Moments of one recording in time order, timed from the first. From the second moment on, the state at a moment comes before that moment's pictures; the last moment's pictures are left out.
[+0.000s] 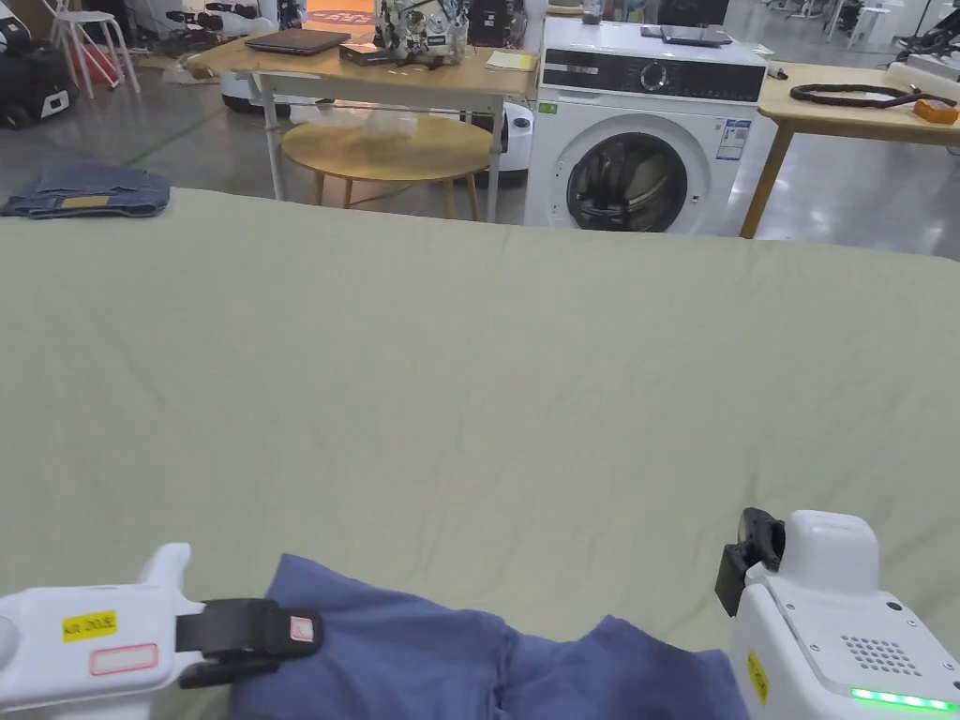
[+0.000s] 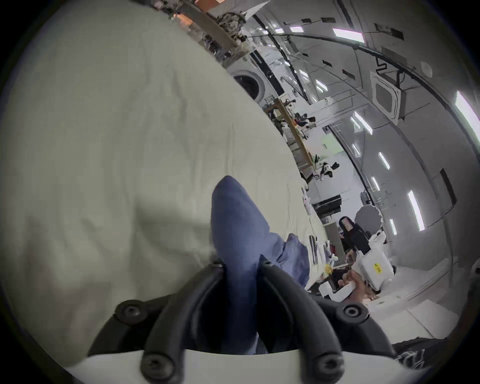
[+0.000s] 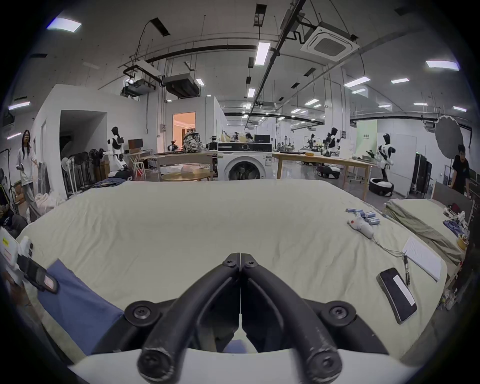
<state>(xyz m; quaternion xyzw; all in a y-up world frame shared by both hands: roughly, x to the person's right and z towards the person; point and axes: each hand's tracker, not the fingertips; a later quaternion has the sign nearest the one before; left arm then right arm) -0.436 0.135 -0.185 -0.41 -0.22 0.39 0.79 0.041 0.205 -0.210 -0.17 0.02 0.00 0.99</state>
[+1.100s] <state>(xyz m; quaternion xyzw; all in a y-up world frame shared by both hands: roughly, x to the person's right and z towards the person) -0.212 0.219 -0.234 -0.53 -0.22 0.13 0.81 0.043 0.203 -0.205 -0.17 0.03 0.00 0.98</state>
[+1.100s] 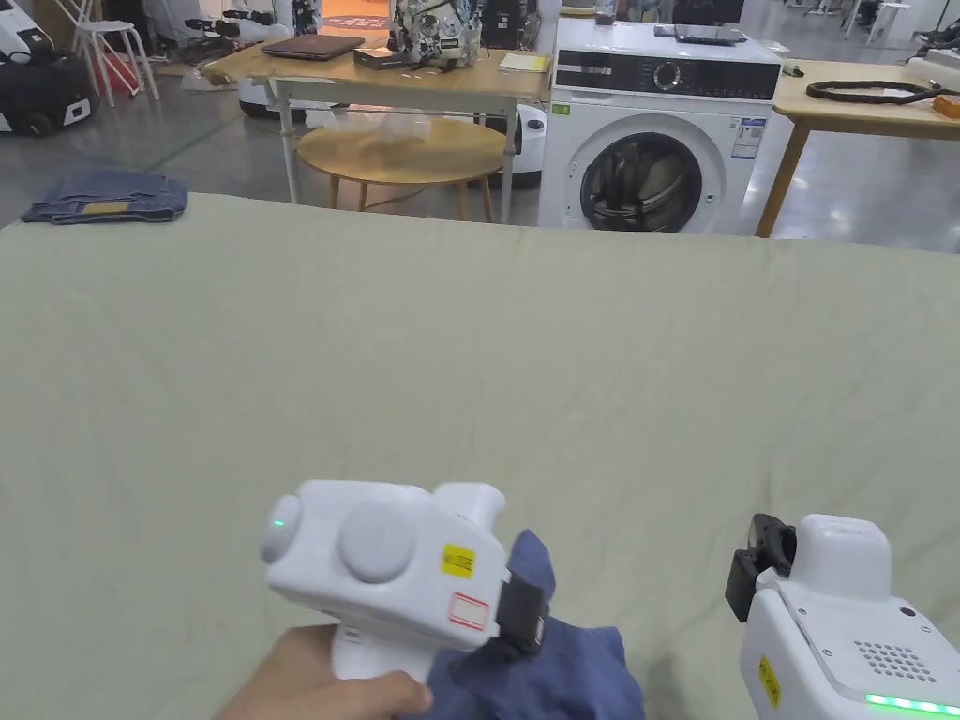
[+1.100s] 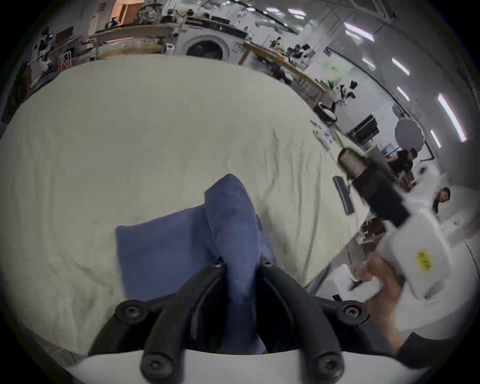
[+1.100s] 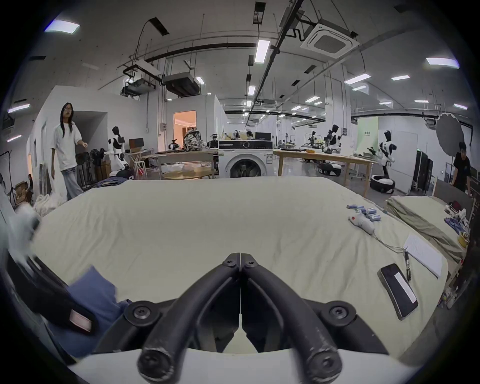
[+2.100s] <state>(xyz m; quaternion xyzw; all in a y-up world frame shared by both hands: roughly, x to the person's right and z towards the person) -0.205 0.148 -0.264 -0.54 -0.29 0.25 0.75 0.061 0.202 -0.201 -0.17 0.01 -0.01 0.98</state>
